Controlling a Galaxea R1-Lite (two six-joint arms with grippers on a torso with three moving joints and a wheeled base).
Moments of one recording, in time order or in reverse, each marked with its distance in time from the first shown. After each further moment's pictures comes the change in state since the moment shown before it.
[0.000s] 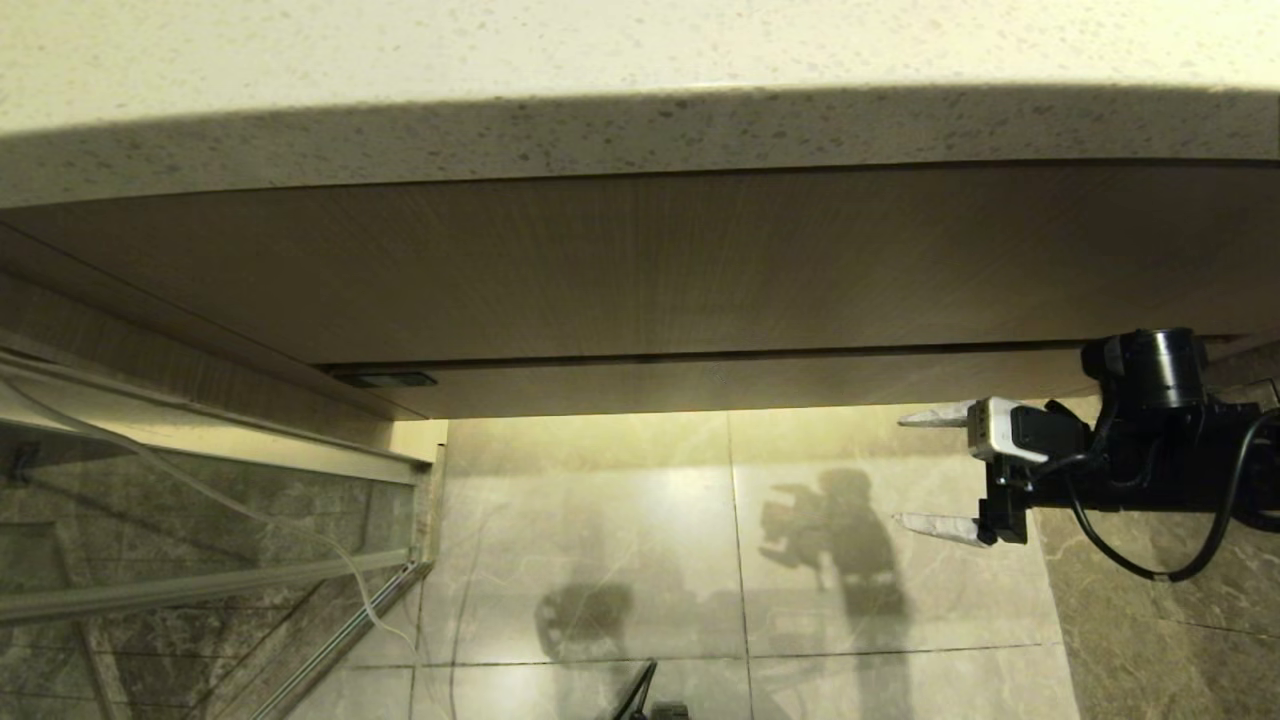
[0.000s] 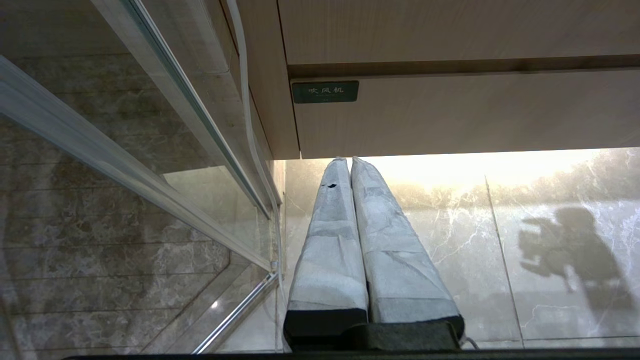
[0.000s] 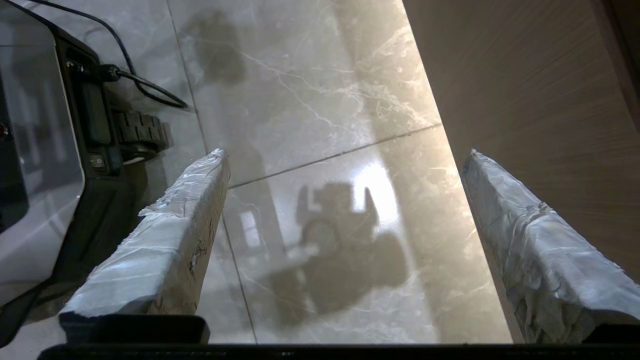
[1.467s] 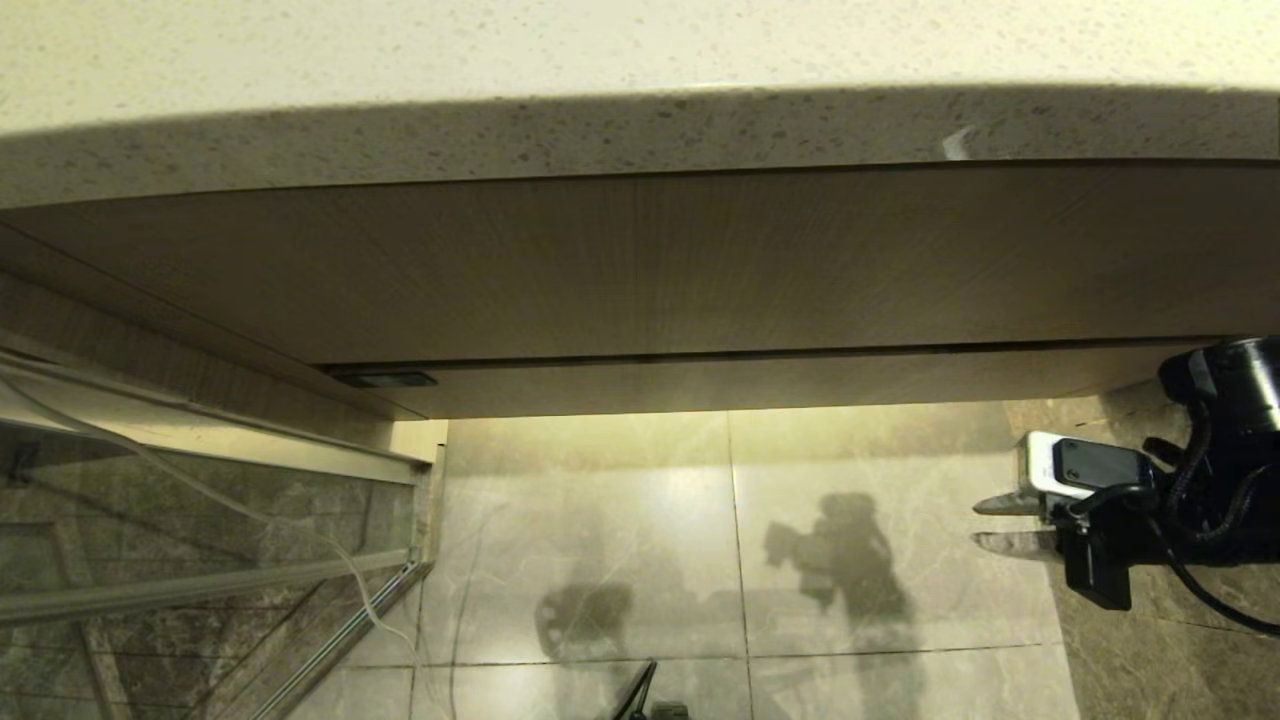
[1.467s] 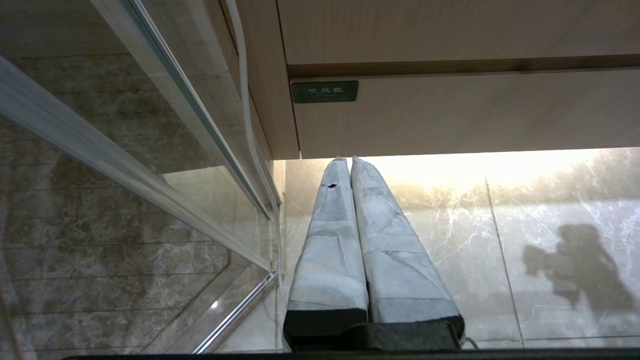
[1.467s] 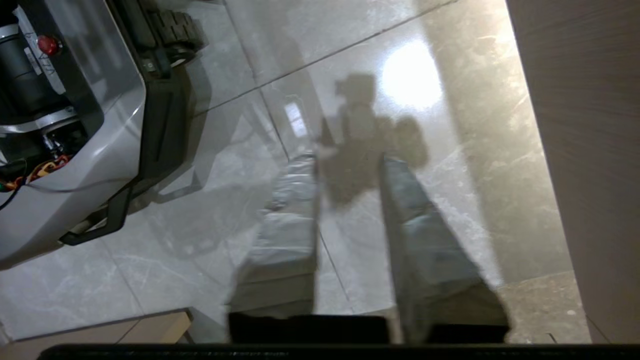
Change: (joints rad) left arm 0.000 0.000 0.000 0.000 0.000 0.000; right arm 0.020 -0.247 0.080 0.319 -0.302 0.057
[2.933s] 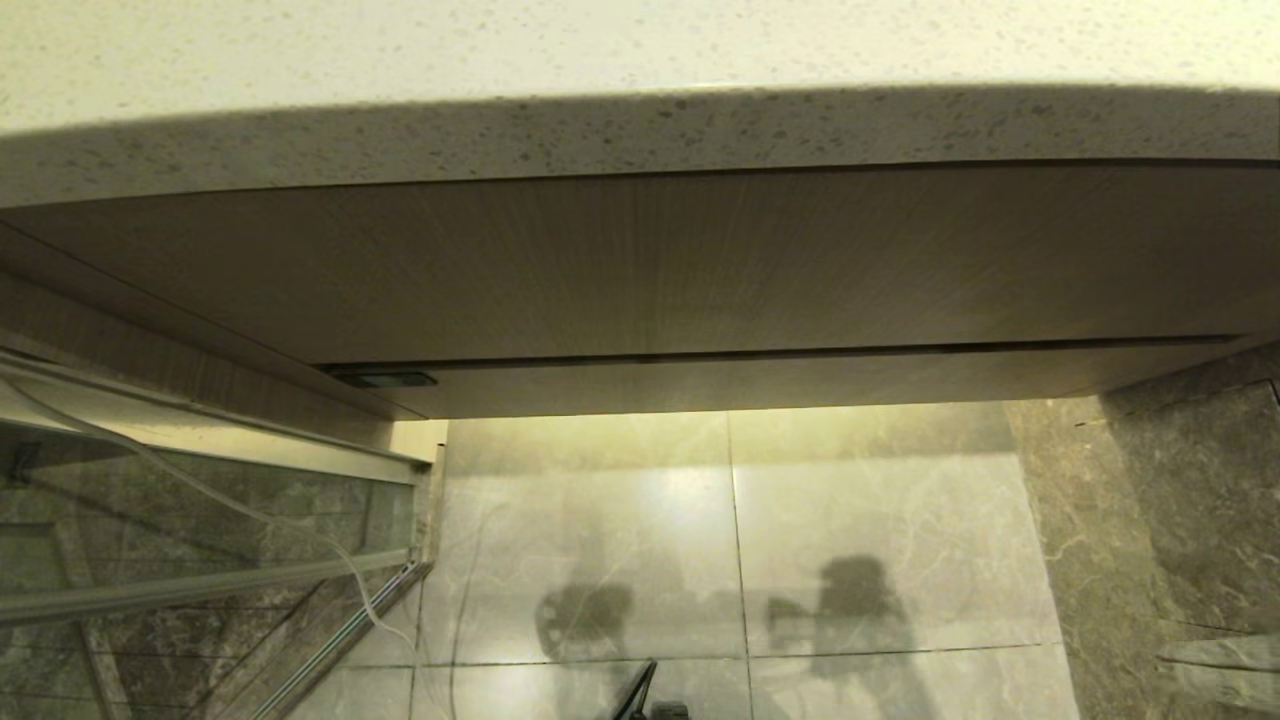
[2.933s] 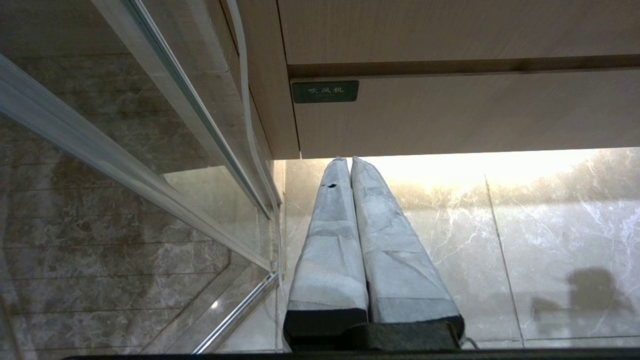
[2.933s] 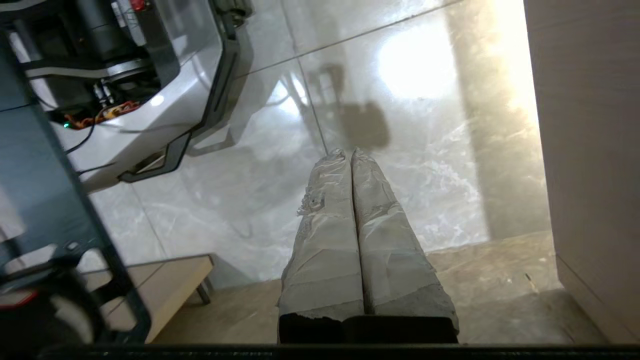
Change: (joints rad) left arm 0.000 0.000 0.000 0.000 0.000 0.000; right arm 0.133 -0.558 0.011 0.535 -0.131 0.010
